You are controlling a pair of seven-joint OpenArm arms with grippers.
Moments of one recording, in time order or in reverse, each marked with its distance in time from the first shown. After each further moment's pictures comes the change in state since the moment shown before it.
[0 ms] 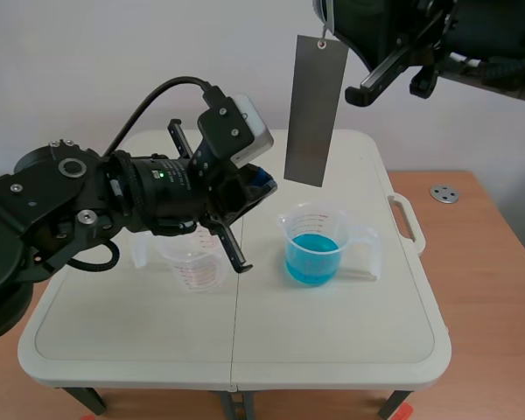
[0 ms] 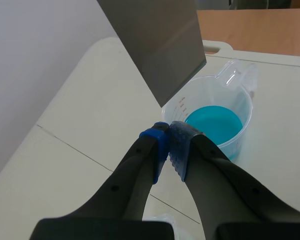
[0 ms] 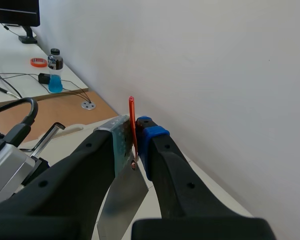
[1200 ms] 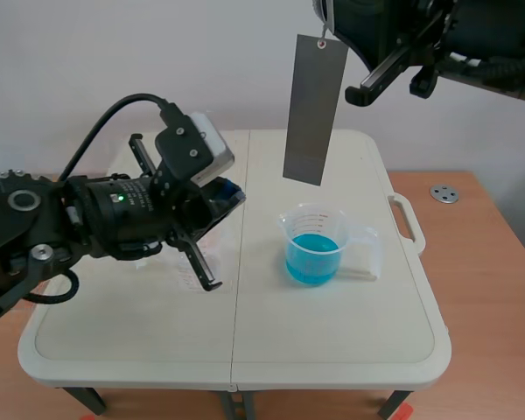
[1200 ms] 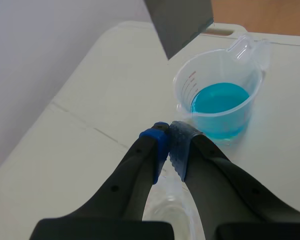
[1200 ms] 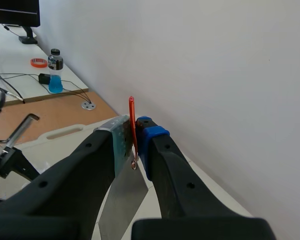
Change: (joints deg) left arm 9.8 -5.0 -6.1 6.8 0.6 3.5 -2.4; right arm 0.0 0.0 0.0 0.0 0.1 0.0 0.0
